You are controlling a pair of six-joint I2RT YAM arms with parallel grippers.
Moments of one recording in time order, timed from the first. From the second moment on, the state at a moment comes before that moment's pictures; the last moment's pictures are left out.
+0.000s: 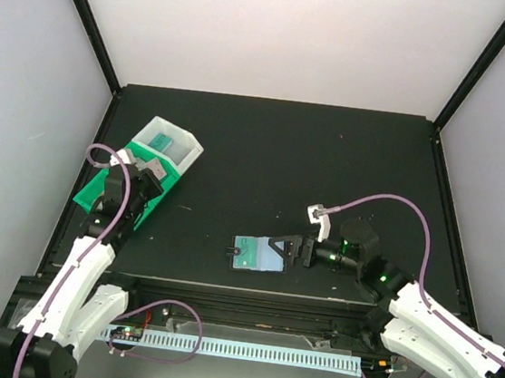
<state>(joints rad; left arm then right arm) -0.13 0.73 0.57 -0.32 -0.15 -0.68 0.77 0.74 0.43 -0.05 -0.45 0.75</state>
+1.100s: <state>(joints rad) 0.18 1.31 0.78 -0.23 -0.07 -0.82 0.77 0.80 0.48 -0.16 -0.45 0.70</state>
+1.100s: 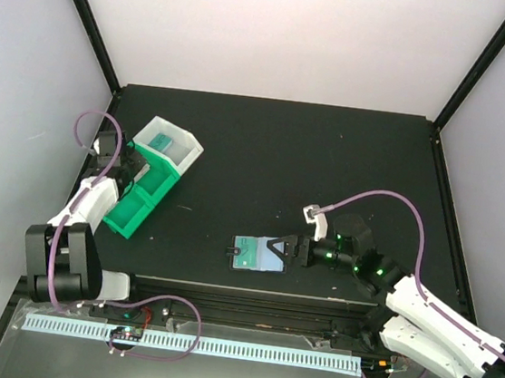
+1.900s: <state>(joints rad) 0.26 1.47 0.82 -0.13 0.03 -0.78 0.77 0.85 0.51 -0.17 -0.44 0.70</state>
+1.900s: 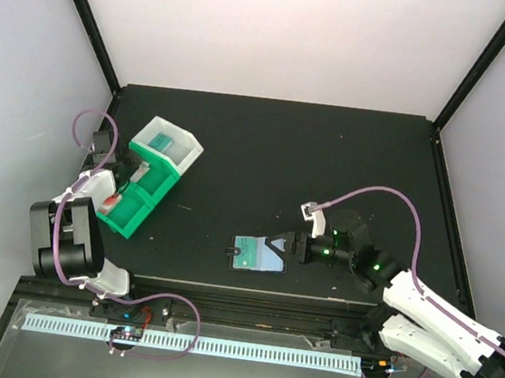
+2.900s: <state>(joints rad) 0.27 1.47 0.83 -0.15 0.00 -0.79 0.77 0.90 0.53 -0.17 -0.43 0.69</state>
